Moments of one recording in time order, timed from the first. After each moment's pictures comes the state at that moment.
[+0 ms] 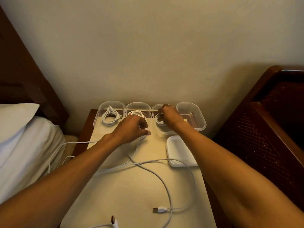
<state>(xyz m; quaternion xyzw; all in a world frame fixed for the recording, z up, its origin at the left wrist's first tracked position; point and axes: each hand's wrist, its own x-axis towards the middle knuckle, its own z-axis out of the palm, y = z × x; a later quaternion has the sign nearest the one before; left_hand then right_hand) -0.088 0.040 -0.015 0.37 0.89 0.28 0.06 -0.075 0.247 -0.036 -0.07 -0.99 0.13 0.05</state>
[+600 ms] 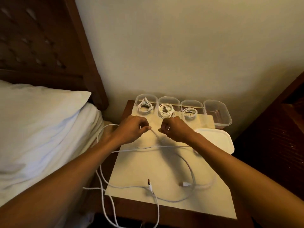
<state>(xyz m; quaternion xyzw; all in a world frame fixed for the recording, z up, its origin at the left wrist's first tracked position) -0.037 -0.087 0.008 0.31 0.91 0.26 0.05 0.006 0.122 0.002 0.04 -0.97 0.24 -0.04</state>
